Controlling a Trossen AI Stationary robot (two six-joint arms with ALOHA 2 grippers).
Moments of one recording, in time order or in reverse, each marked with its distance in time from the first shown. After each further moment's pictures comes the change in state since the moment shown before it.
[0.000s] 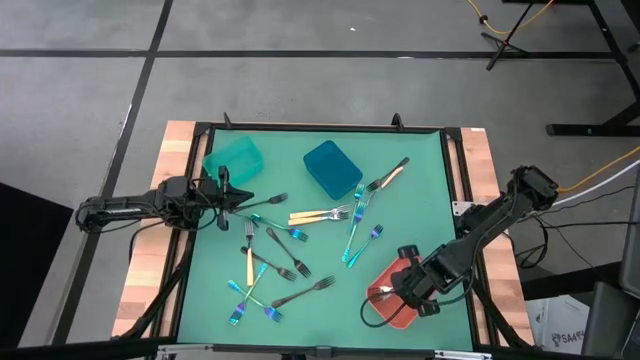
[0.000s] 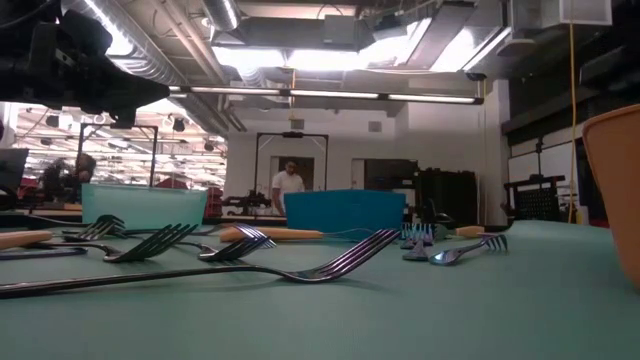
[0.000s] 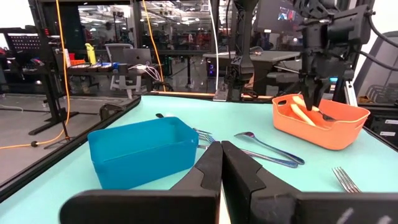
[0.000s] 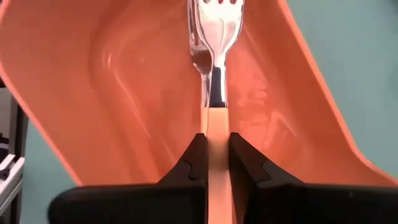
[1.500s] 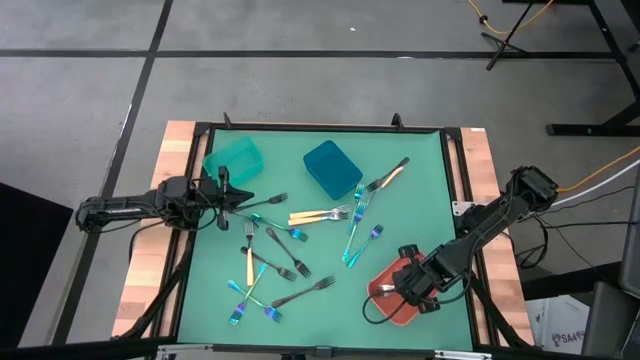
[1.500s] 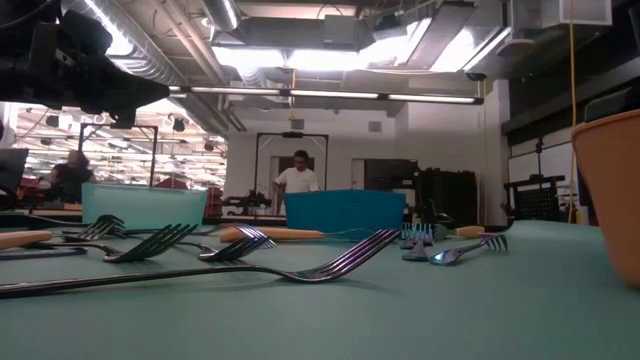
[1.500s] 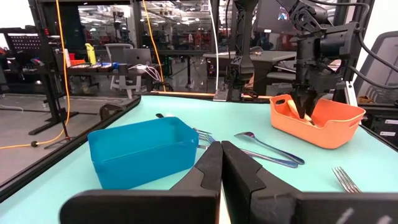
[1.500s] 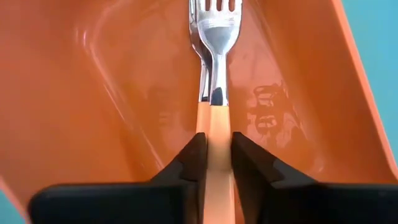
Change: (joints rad) left arm 0.000 0.000 0.000 0.000 0.000 0.000; right arm 0.000 0.001 -0.108 0.086 0.004 -0.015
